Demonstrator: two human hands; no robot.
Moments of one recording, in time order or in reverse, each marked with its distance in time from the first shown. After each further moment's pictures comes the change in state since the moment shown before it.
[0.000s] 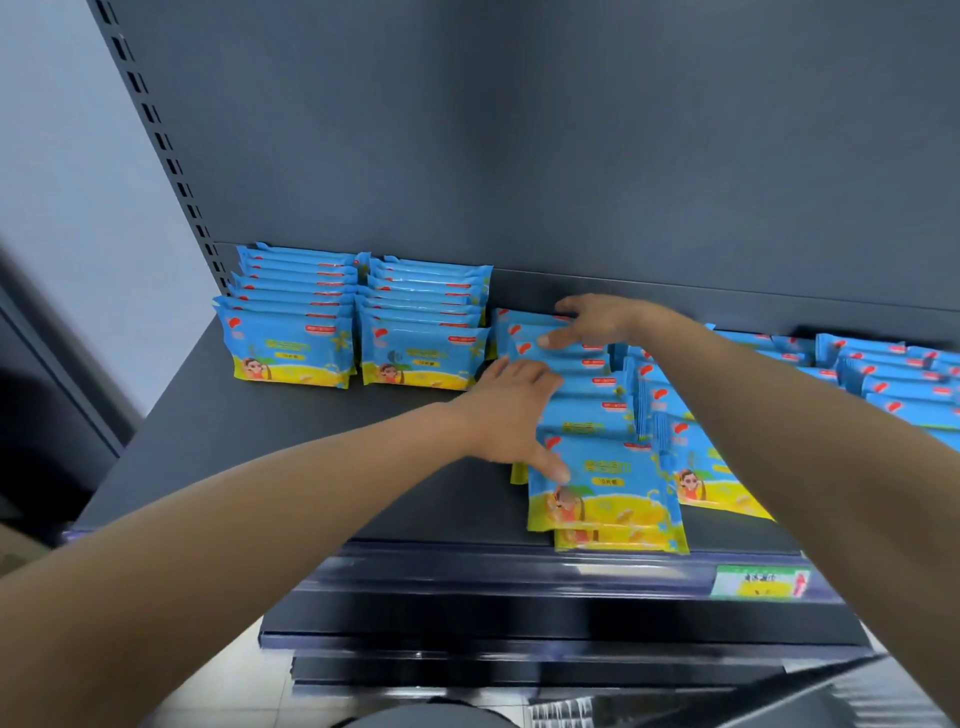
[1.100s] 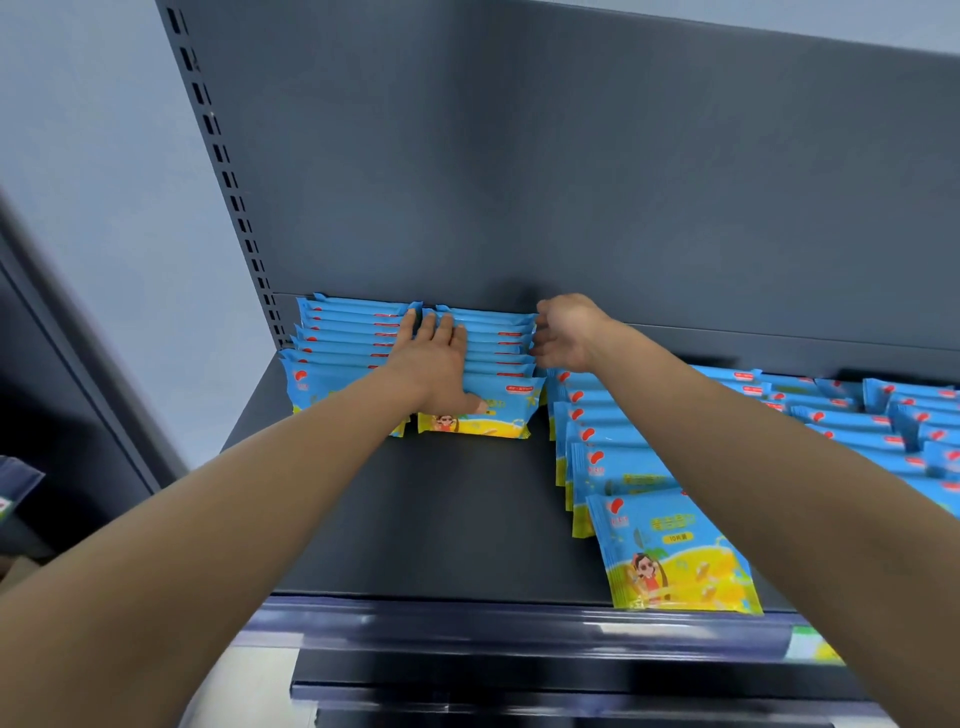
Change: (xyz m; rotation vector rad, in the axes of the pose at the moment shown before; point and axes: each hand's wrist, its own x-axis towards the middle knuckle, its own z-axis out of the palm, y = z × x) left_hand -0.016 -0.131 -0.052 0.389 0.040 -0.402; right_hand 0.007 -0.113 -0.009 1.328 0.132 0.251
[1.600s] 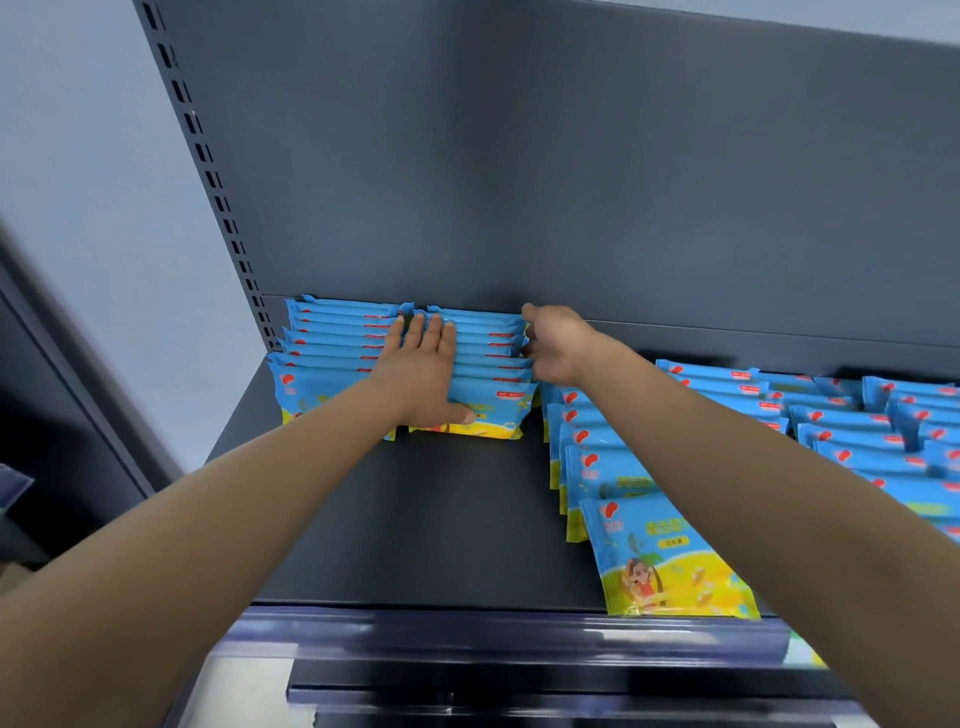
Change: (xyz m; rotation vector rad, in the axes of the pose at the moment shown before) left_hand -0.002 0.000 0.008 -0.013 0.016 -0.007; right_hand 0.011 0.012 0.008 0.208 -0.129 0.041
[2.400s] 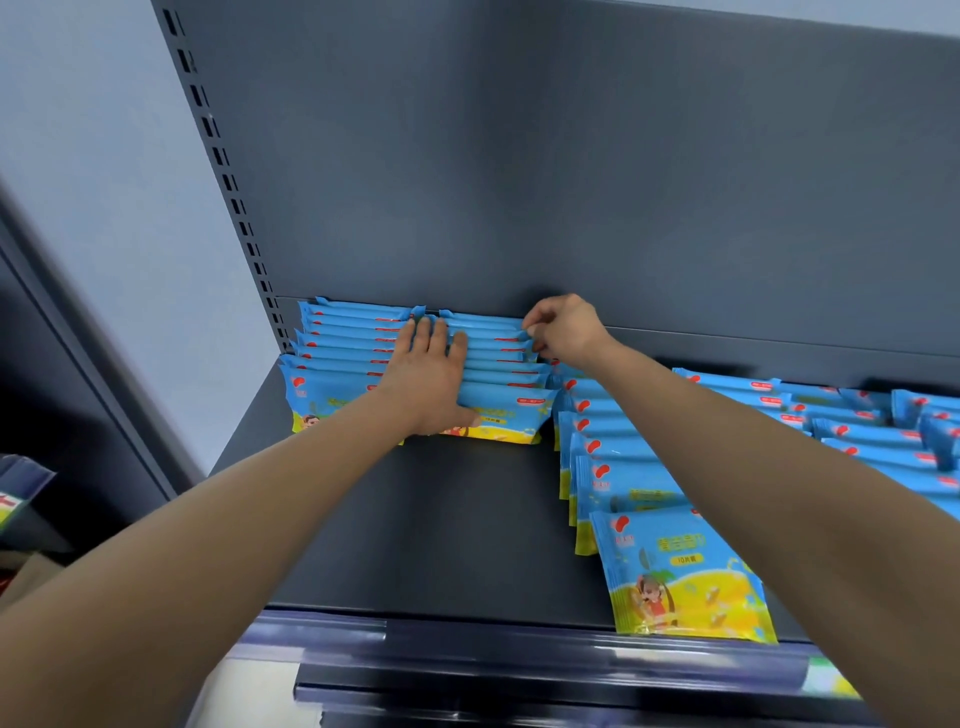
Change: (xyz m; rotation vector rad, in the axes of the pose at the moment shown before) left_hand -0.001 0.004 0.000 0.026 0.060 -0.039; right_hand 0.039 -0.006 -0.021 -0.853 0.088 -0.490
